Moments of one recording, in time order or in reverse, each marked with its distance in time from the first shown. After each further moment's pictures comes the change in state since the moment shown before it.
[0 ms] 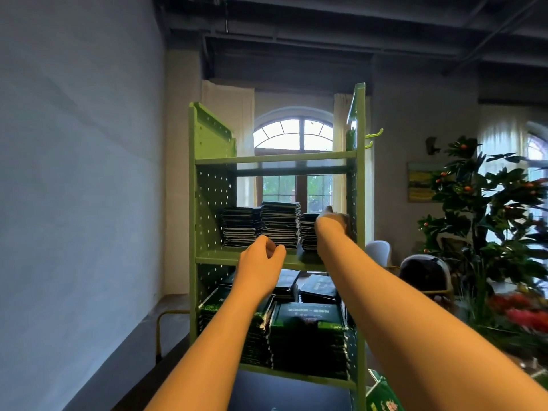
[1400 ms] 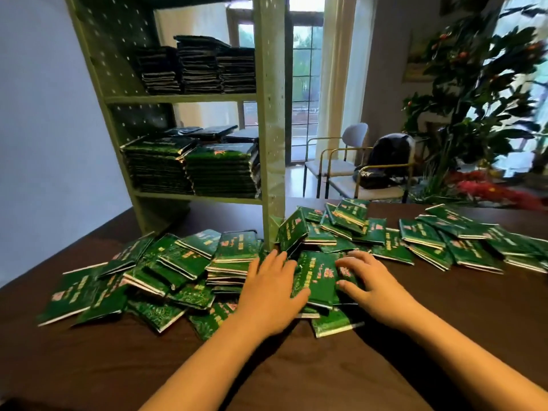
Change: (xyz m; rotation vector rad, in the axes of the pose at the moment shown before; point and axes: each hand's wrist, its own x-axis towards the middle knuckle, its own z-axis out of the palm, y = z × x) left_hand -0.265 -0.018 0.161 0.688 -0.697 0.063; right_hand -0.168 0.264 -0.296 -0.972 -0.563 -0.242
